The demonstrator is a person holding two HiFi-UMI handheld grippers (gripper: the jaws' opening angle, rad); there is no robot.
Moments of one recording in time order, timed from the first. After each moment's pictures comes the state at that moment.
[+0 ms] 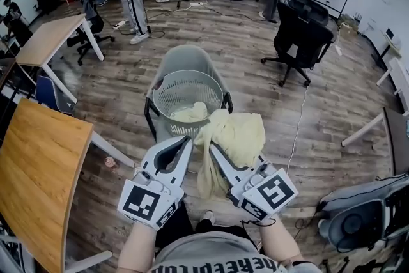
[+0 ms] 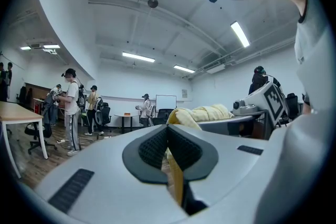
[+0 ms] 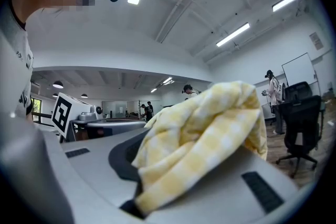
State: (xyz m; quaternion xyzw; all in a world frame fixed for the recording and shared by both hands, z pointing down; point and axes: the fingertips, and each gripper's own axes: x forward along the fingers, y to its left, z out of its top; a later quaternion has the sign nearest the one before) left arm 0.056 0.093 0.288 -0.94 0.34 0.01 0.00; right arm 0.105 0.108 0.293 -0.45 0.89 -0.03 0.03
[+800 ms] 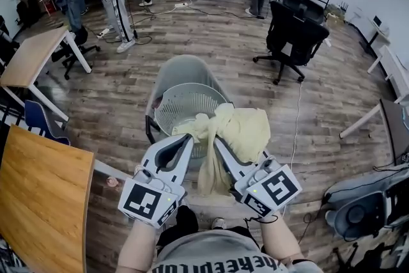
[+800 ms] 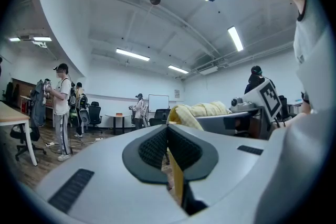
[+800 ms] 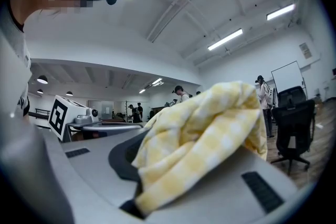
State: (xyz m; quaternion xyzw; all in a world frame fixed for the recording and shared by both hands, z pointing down) left arm 0.027 -0.011 0.284 -0.96 0.29 0.00 0.00; right arm 0.083 0.005 0.281 -0.51 0.86 -0.03 0.03
